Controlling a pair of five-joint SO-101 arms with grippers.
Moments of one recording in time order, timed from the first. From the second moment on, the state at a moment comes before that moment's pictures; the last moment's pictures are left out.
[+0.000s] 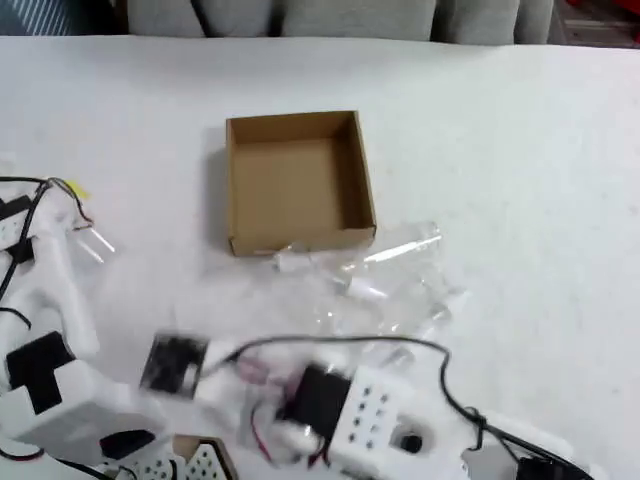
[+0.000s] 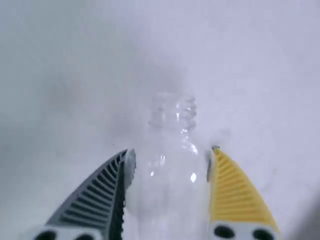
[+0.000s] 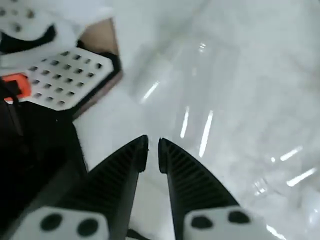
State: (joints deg) left arm -35.3 5.1 23.1 39.8 24.7; right arm -74.4 -39.3 43.0 75.3 10.5
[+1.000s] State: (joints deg) left arm -37.8 5.7 21.6 39.8 26.2; right arm -79.7 -33.8 65.5 37.1 -2.4
